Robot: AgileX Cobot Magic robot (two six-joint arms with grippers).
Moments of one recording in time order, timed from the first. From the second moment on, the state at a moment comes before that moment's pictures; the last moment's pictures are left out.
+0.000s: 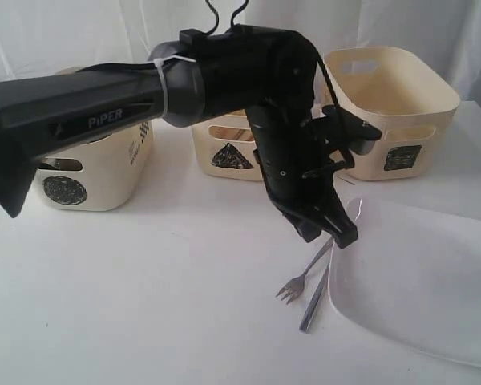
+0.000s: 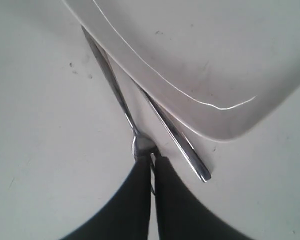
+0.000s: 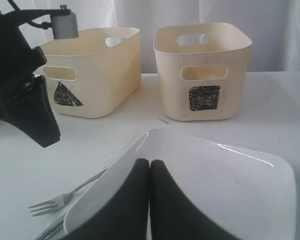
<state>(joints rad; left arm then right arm) -0.91 2.16 -2.00 -0.17 1.17 0.30 0.08 0.01 0.00 0.01 0.23 0.11</state>
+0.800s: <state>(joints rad) -0.91 2.16 -1.99 -0.17 1.29 0.31 0.08 0.01 0.00 0.01 0.23 0.11</state>
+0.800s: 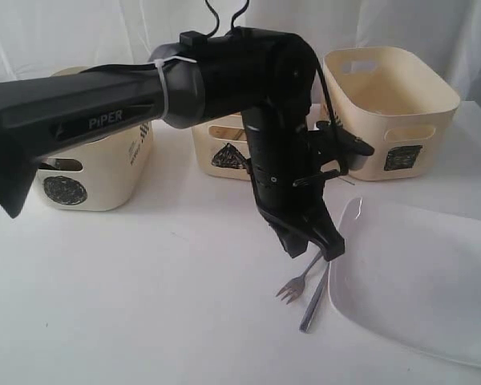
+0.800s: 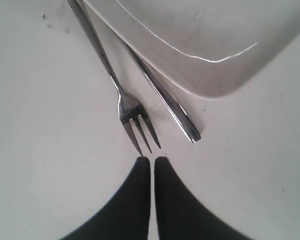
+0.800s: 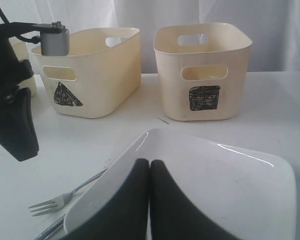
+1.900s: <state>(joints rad) -0.91 2.16 -1.99 -0.38 1.09 0.31 0.08 0.01 0.00 0.01 0.23 0.11</state>
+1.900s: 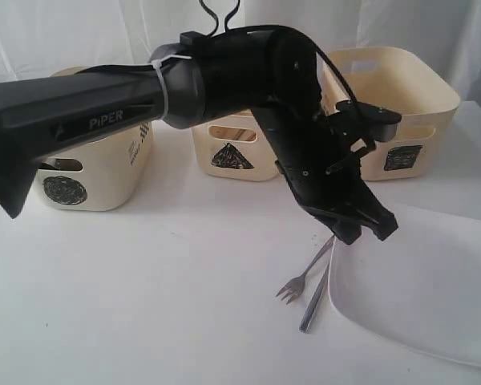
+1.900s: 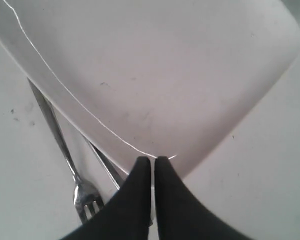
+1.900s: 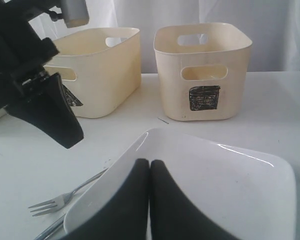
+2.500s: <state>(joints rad) -0.91 2.16 -1.99 -0.28 1.09 0.31 0.08 0.01 0.00 0.01 0.23 0.11</state>
